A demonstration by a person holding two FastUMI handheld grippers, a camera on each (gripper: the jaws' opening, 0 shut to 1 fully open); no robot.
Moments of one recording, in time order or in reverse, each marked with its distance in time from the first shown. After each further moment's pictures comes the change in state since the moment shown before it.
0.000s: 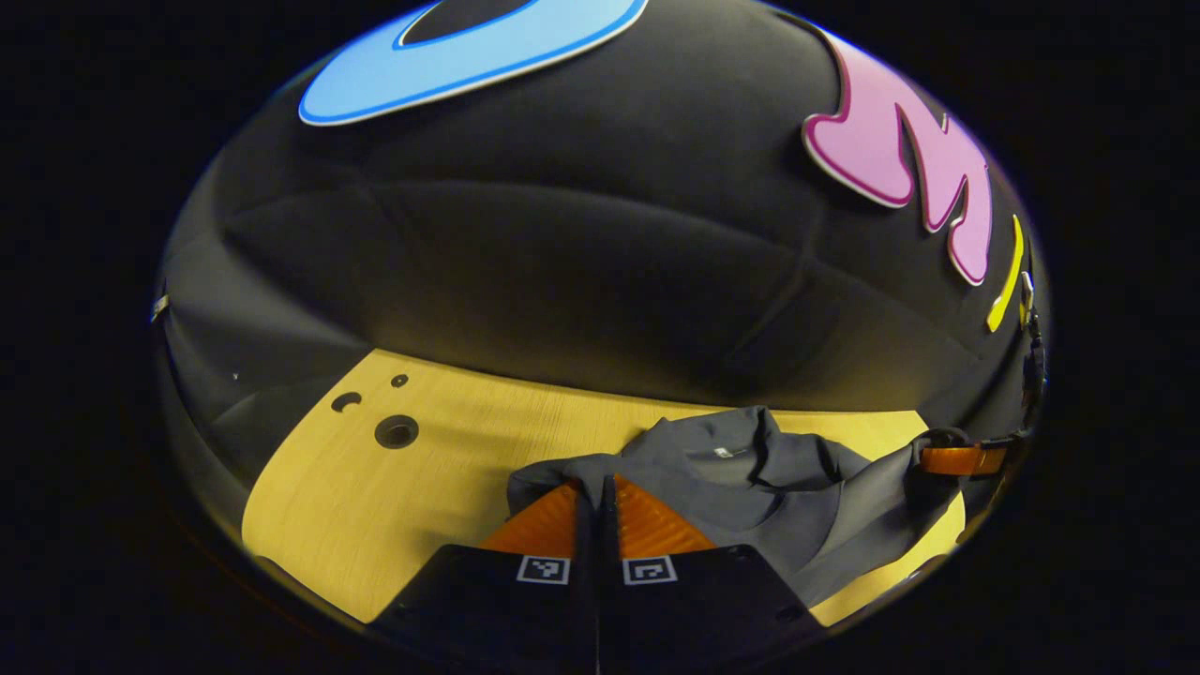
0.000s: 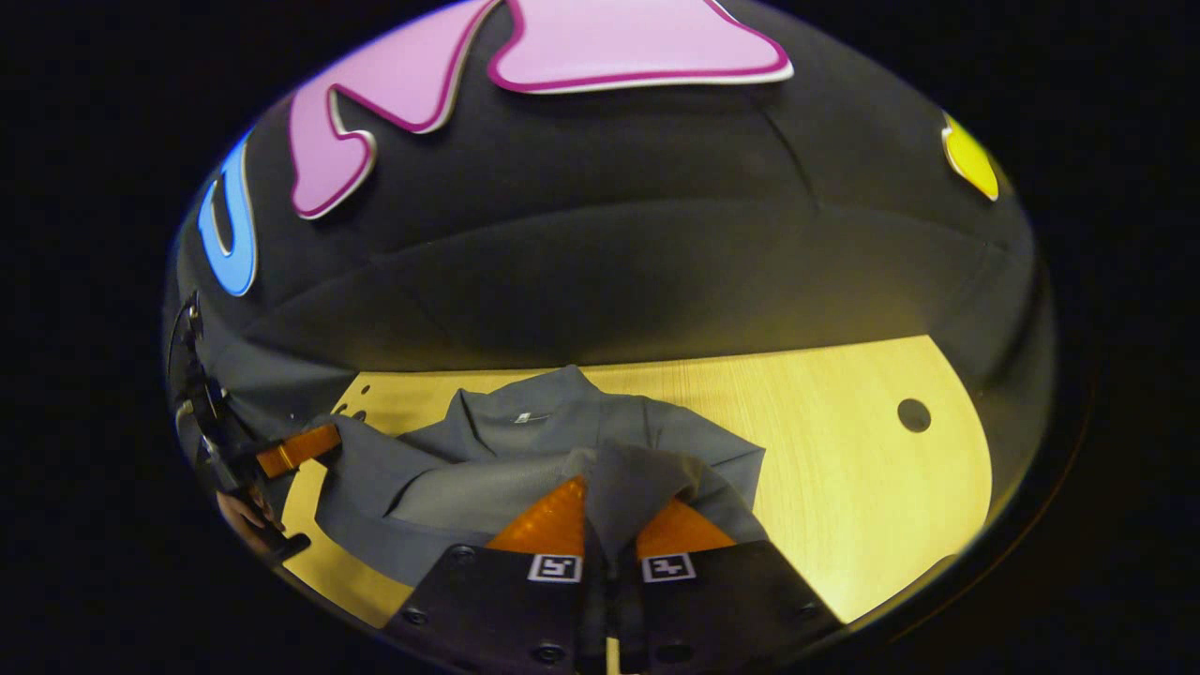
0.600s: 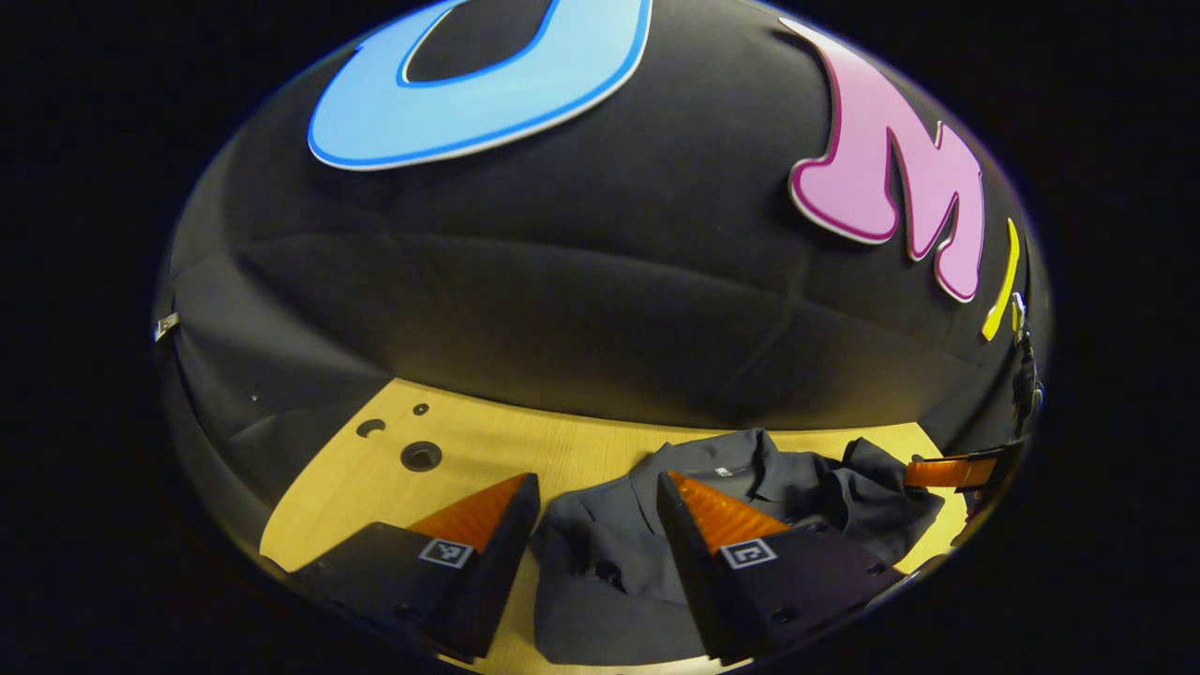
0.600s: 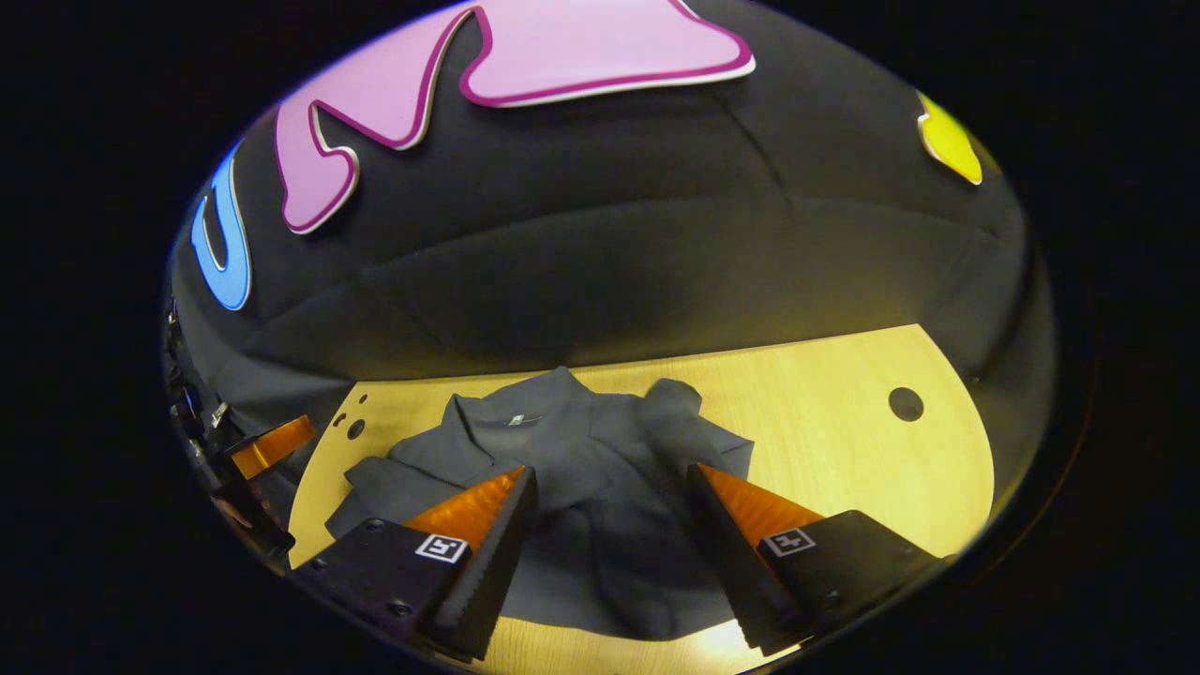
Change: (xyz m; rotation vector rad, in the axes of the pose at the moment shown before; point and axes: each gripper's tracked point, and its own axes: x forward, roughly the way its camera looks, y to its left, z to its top) left arm -0.062 0.002 0.044 0.031 -0.112 0.004; right arm -0.036 -0.010 0.008 -0.009 -0.049 -0.031
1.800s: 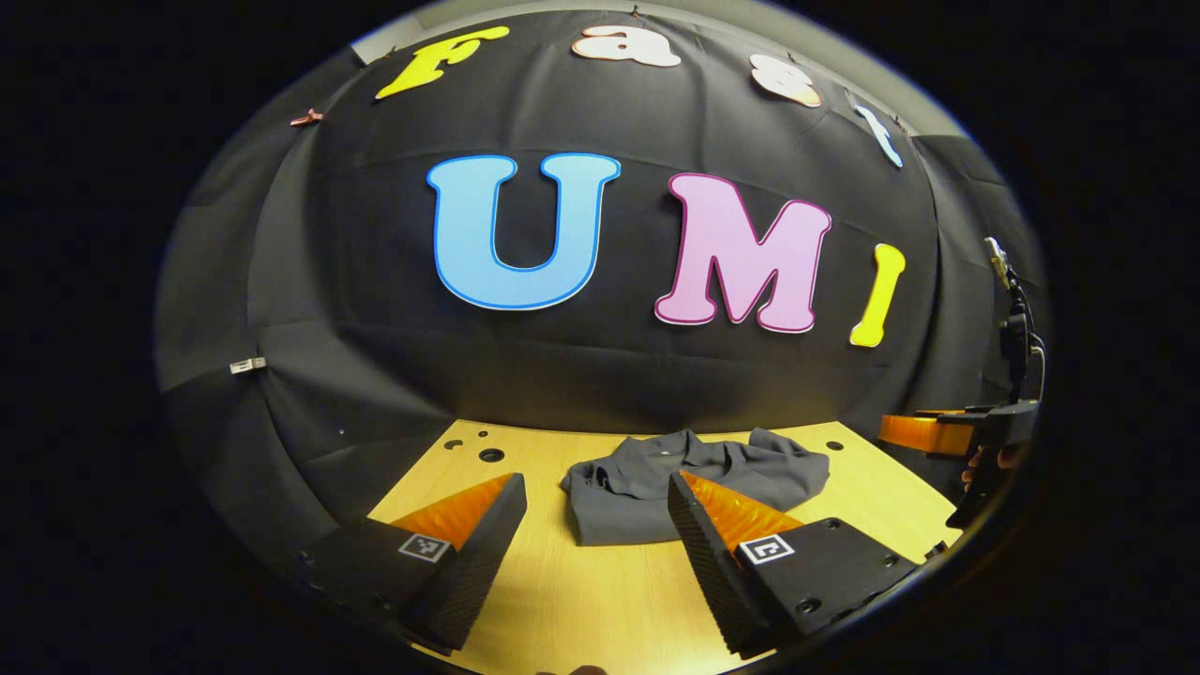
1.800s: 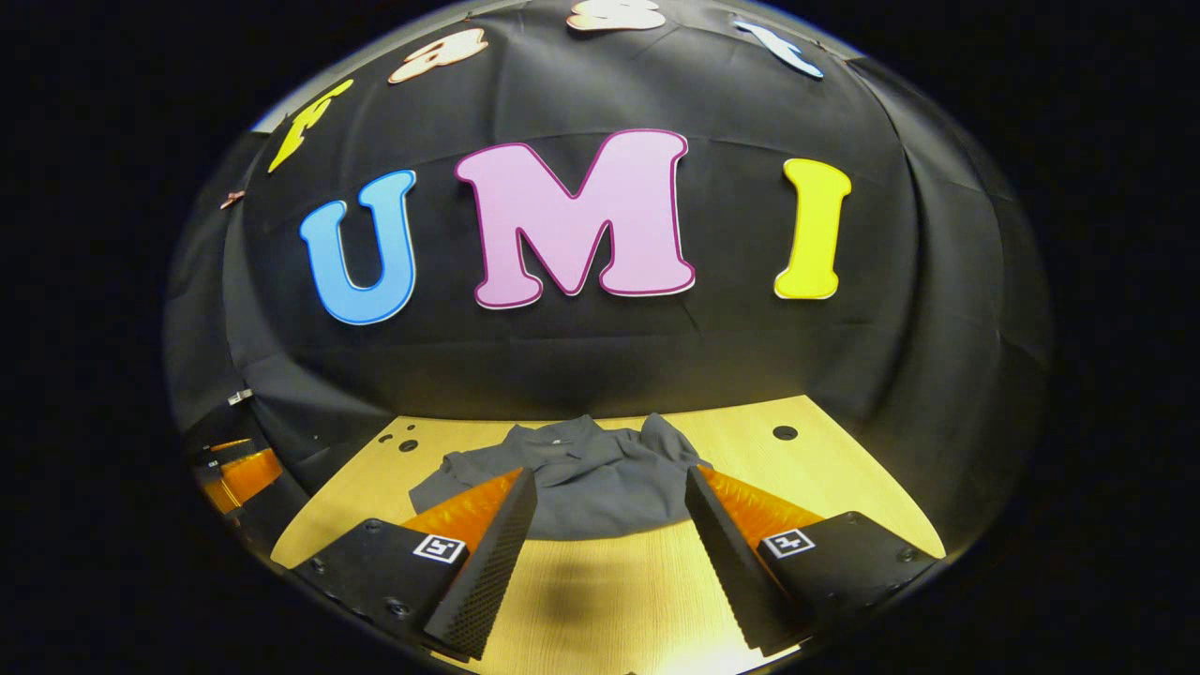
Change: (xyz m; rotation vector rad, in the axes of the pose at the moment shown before) left arm -0.322 0.004 -0.044 0.065 -0.234 -0.066; right arm -0.286 0.079 -0.060 -0.088 -0.364 -0.097
